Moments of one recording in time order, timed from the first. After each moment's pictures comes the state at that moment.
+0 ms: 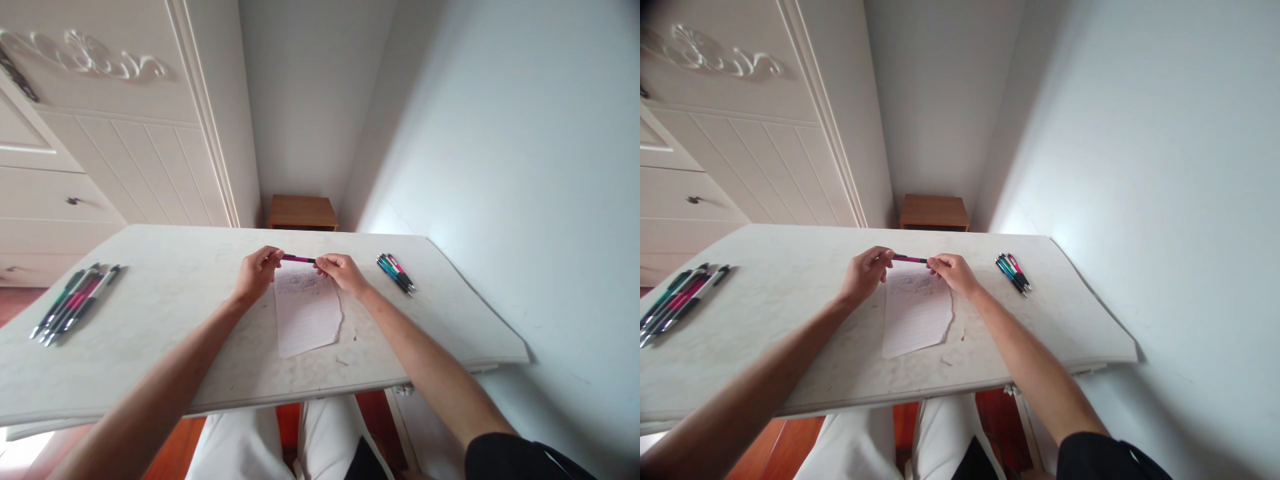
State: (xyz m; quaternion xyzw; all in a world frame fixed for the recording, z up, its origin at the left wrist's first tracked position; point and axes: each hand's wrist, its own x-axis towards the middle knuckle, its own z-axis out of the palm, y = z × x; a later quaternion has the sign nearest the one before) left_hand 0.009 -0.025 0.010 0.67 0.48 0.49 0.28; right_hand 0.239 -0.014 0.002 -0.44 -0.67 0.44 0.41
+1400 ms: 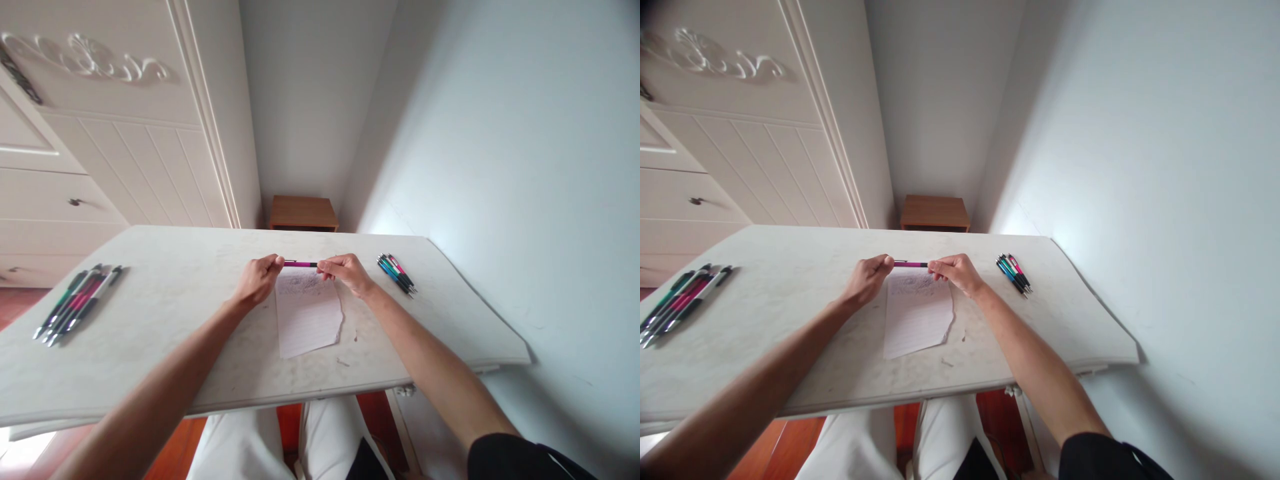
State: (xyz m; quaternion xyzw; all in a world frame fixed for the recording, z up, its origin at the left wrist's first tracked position) left_hand 0.006 -0.030 0.013 0.73 0.52 0.39 0.22; right_hand 0.243 -0.020 0.013 -0.42 -0.64 0.49 0.42
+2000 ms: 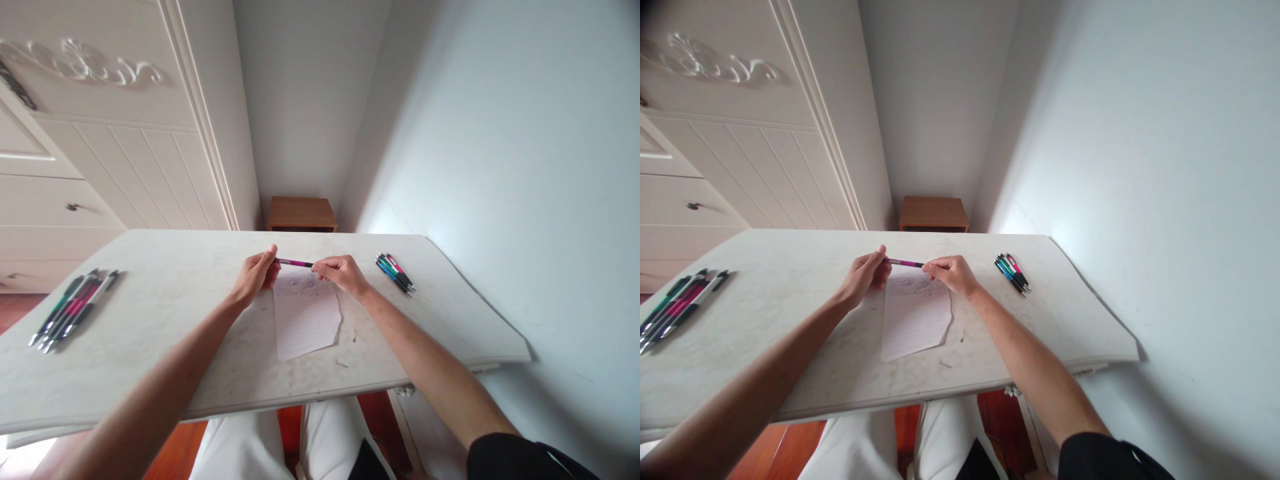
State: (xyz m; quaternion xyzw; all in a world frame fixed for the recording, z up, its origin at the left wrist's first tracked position) left_hand 0.012 -0.028 0.021 0.56 0.48 0.47 0.49; right_hand 0.239 -0.023 0.013 -0.42 -0.69 0.41 0.42
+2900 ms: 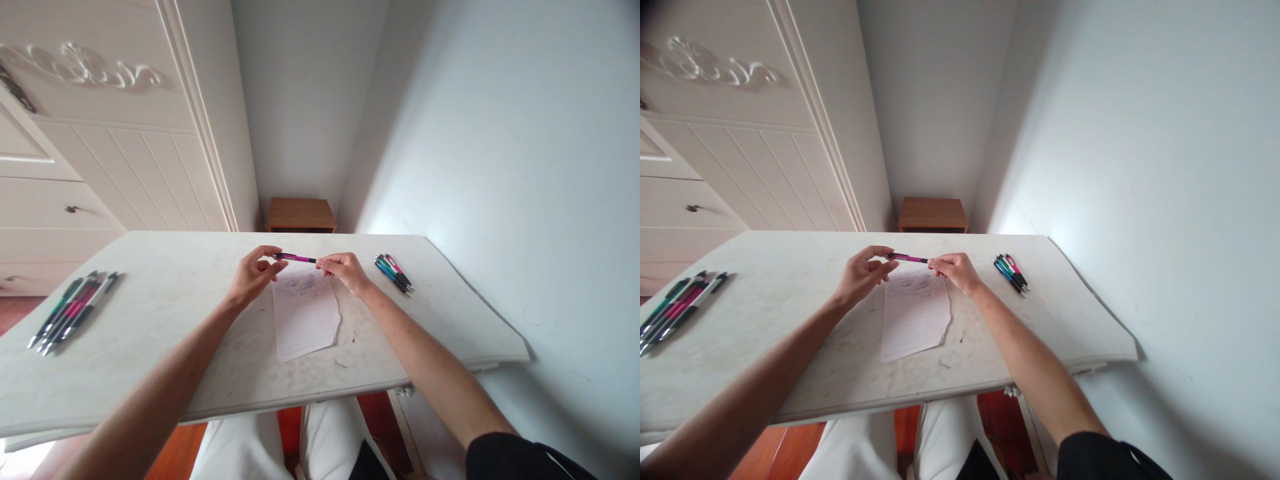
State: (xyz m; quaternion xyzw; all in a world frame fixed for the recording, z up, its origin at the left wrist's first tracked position) left_hand 0.007 -0.021 0.012 0.63 0.45 0.51 0.38; right_hand 0.245 -0.014 0.011 -0.44 -0.63 0.47 0.44
